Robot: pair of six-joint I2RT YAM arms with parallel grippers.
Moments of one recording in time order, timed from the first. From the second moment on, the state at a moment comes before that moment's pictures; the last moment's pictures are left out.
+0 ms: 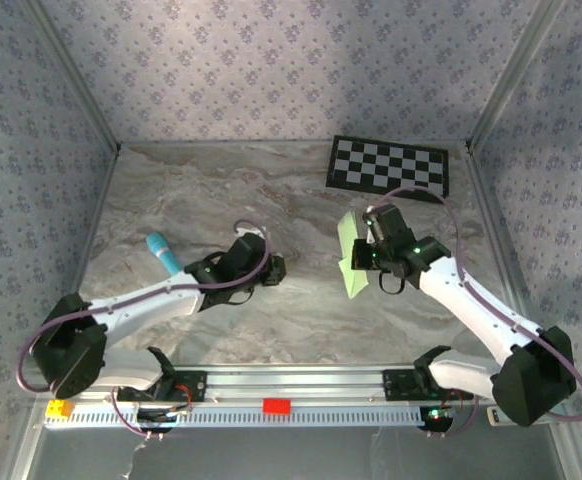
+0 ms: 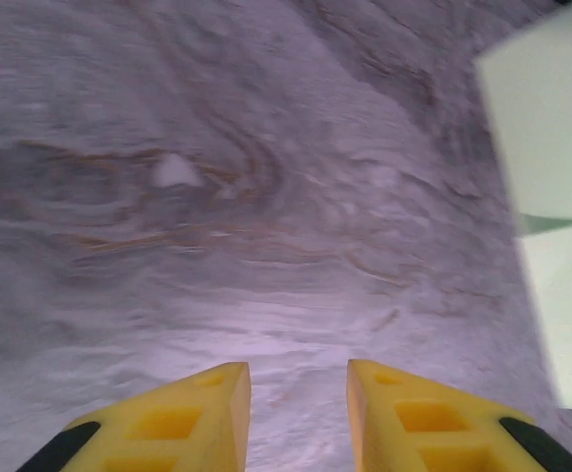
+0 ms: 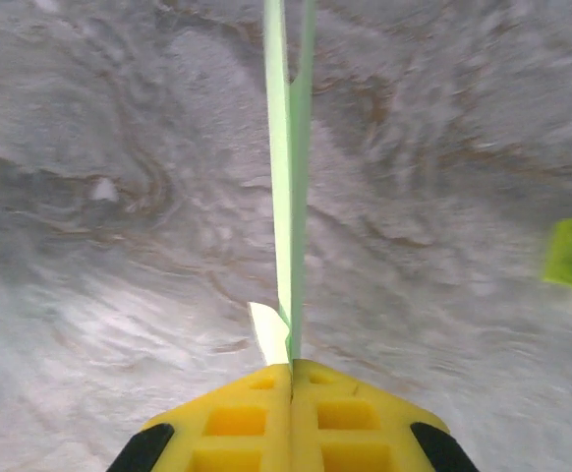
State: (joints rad) left arm -0.87 1.28 0.74 -0.23 -0.13 -0.84; right arm 0.54 1.18 0.93 -0.71 0.07 0.46
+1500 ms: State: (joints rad) left arm -0.81 1.28 0.65 -0.32 -0.07 -0.97; right arm 0.58 1.52 0.69 -0.13 -0.53 0.68
